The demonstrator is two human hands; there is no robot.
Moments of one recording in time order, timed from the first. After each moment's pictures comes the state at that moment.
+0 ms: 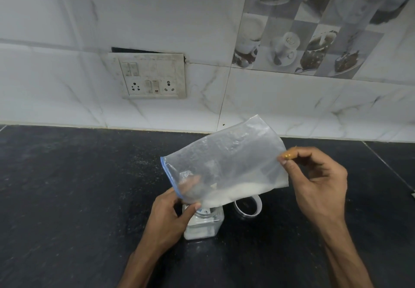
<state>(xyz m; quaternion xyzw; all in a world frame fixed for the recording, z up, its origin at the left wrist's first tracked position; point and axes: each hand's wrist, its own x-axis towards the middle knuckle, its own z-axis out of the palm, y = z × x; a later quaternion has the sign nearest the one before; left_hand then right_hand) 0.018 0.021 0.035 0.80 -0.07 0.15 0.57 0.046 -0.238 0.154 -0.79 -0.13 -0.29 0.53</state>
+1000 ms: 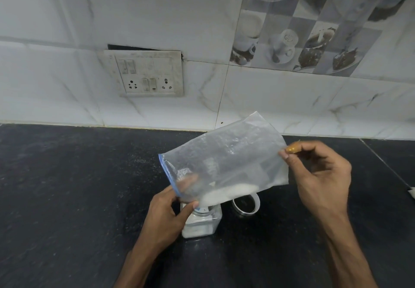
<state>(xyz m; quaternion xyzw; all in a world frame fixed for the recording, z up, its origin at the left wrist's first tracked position) 0.018 0.020 0.033 0.80 -0.07 0.15 0.57 0.050 -0.239 0.157 -0.77 -0.12 -0.30 0.54</state>
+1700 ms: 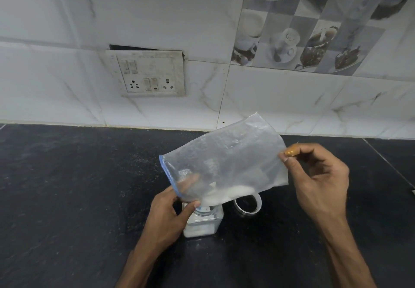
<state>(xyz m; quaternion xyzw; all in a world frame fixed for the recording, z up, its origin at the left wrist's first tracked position) 0.018 0.020 0.033 0.80 -0.07 0.15 0.58 0.048 -0.242 0.153 -0.78 -0.13 -0.29 0.54</state>
